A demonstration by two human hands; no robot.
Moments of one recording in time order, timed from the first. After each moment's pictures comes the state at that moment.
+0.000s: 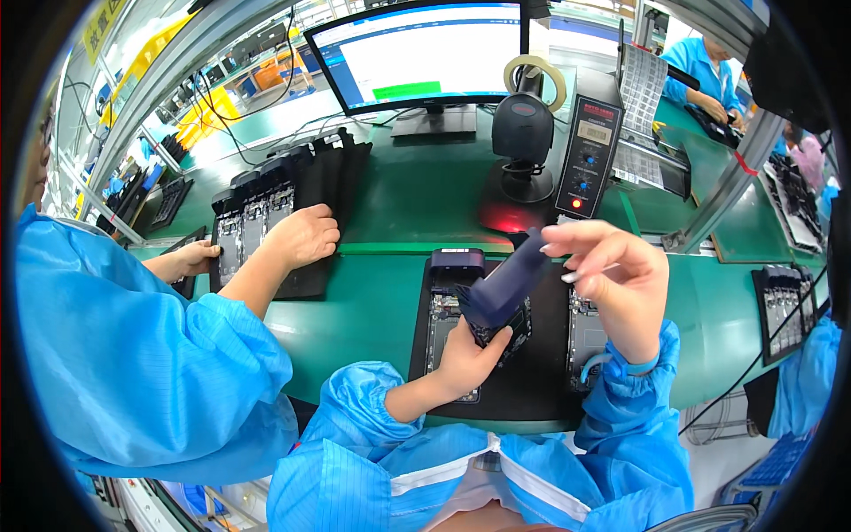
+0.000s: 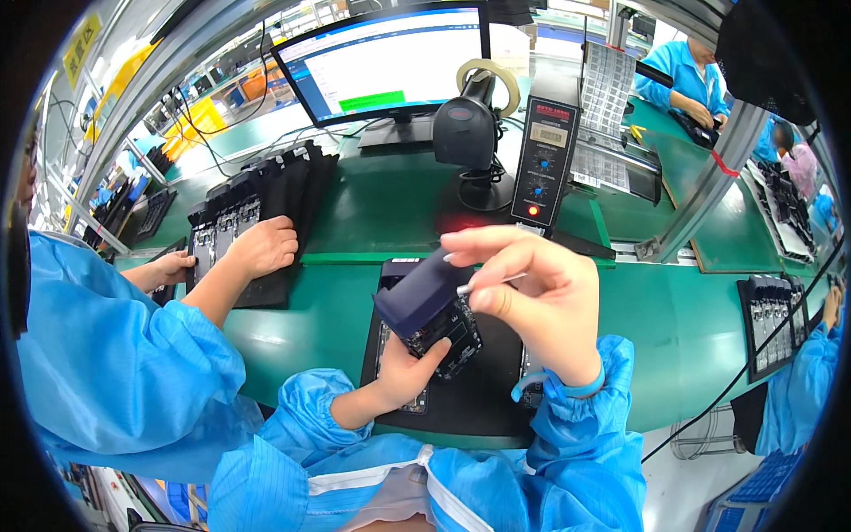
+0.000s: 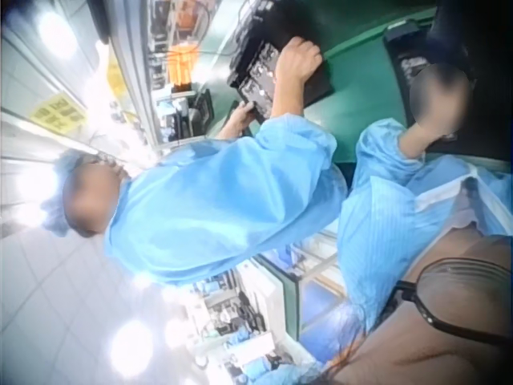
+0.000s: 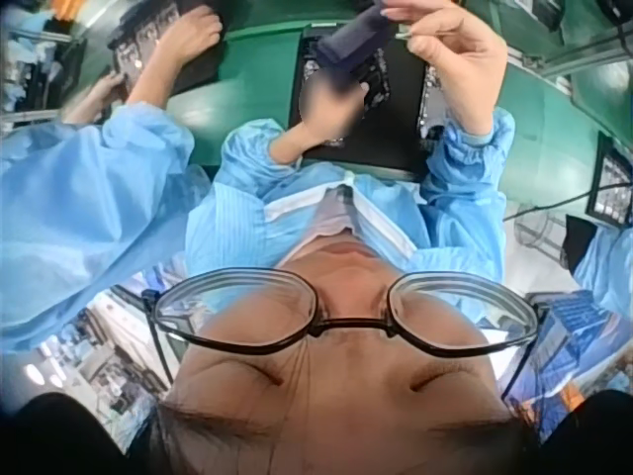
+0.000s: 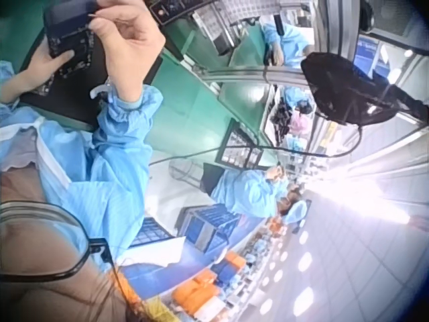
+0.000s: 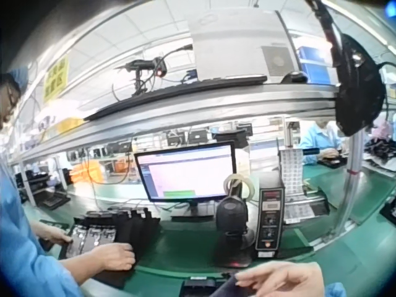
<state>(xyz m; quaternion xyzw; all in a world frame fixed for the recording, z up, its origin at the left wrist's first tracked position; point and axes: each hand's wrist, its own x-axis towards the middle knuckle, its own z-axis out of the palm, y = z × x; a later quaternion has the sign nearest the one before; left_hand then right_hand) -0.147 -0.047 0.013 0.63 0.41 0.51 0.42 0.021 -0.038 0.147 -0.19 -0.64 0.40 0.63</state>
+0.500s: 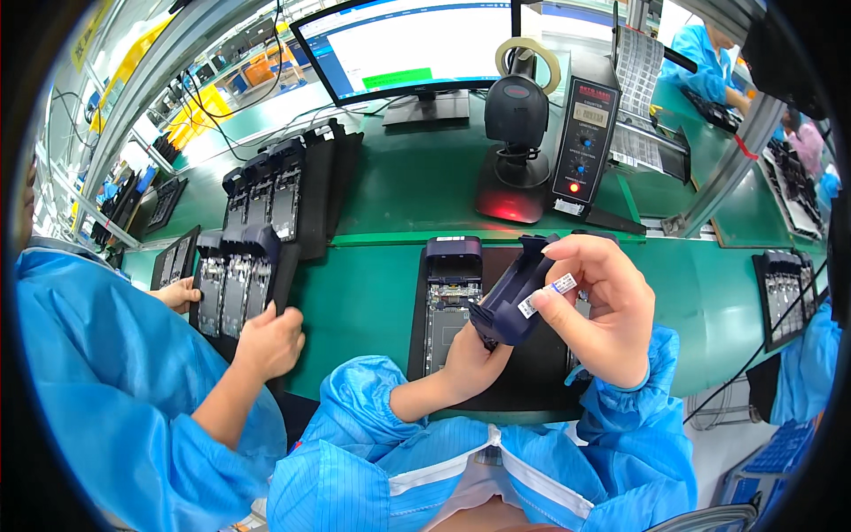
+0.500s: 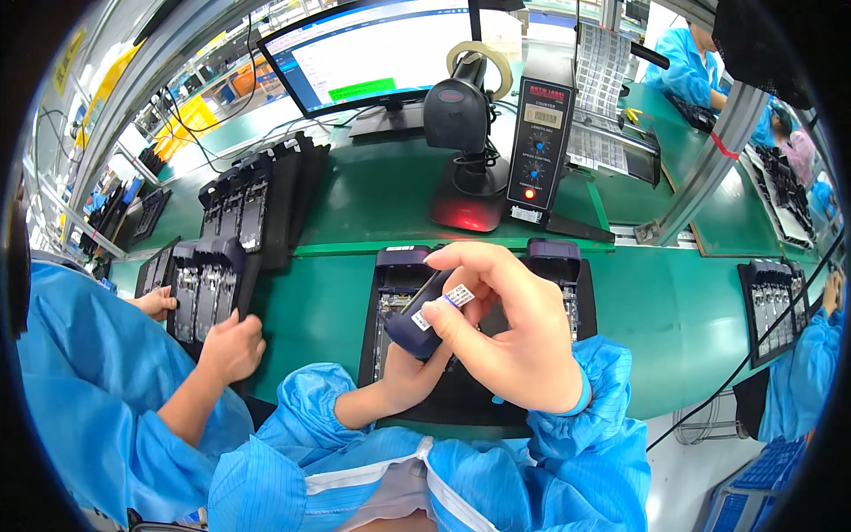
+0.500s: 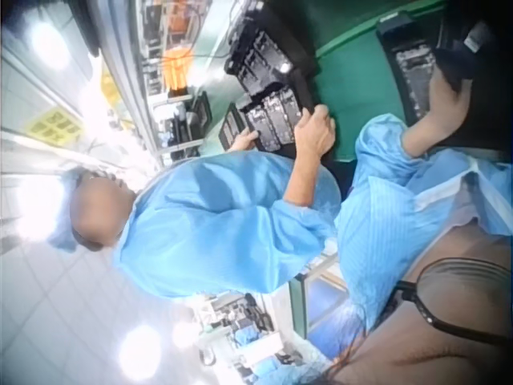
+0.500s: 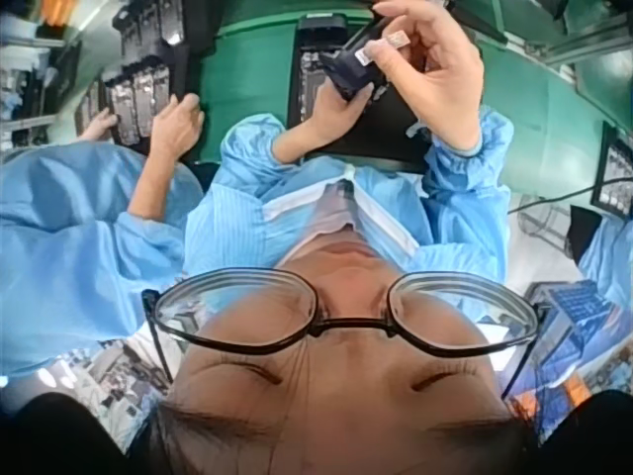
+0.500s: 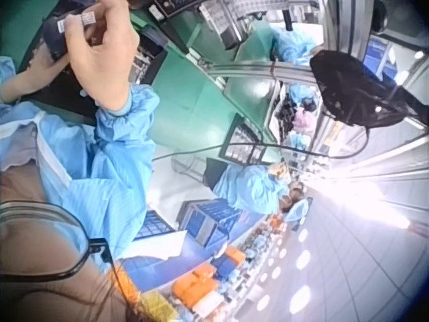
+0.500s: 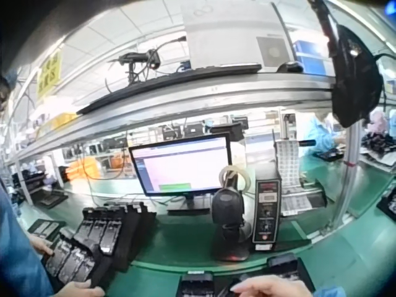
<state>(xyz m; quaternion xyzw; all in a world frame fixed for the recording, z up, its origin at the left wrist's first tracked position) -0.146 -0.054 0.010 0.70 0.37 0.47 0.38 0.001 -0.062 0.141 -0.33 -0.68 0.27 0.59</state>
